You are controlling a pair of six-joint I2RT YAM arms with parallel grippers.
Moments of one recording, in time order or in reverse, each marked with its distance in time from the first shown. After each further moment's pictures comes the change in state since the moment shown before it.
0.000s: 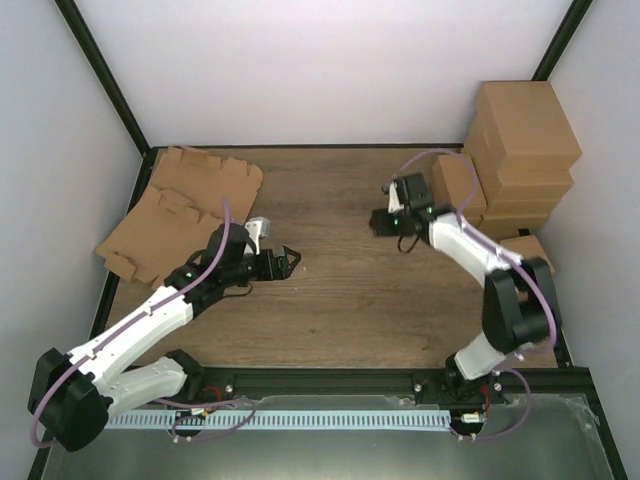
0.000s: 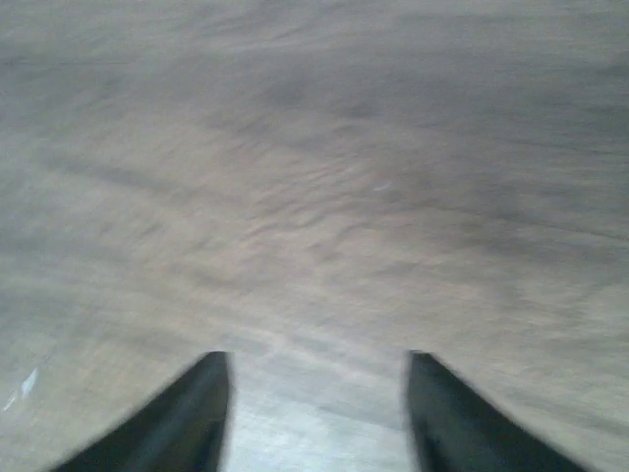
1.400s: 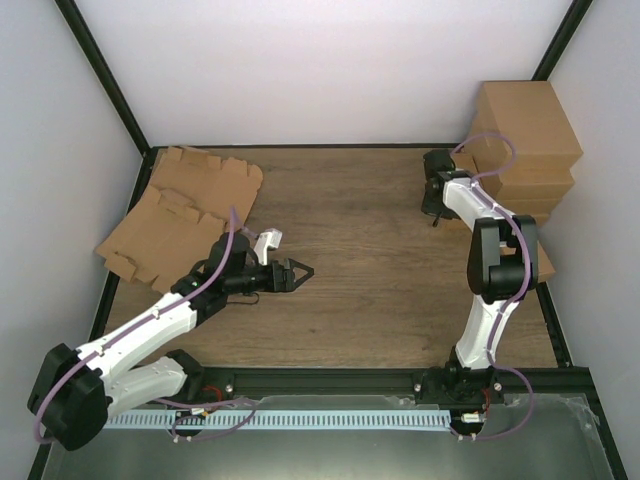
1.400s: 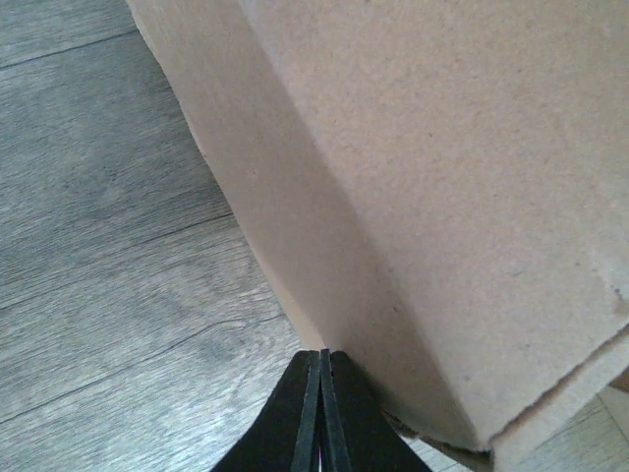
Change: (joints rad) left arm -0.015 0.003 -0.124 0.212 0.243 -0.060; right arm -0.216 0.262 0.235 -0.190 0.482 0.141
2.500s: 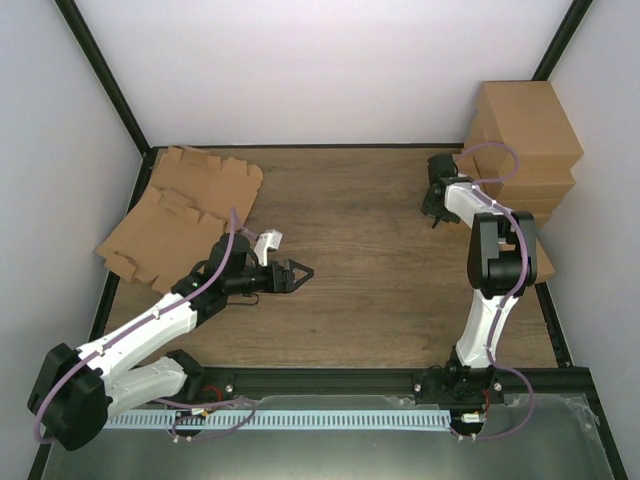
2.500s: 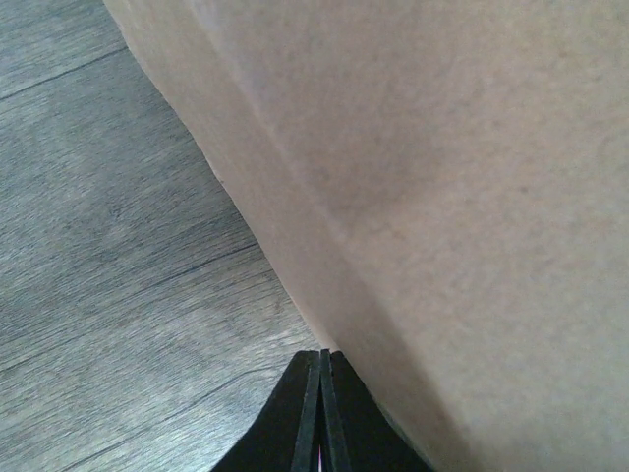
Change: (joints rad) left arm 0.000 -0.002 -0.007 0.000 0.000 0.000; right arm -0.033 0.045 -0.039 0.120 -0.064 0.063
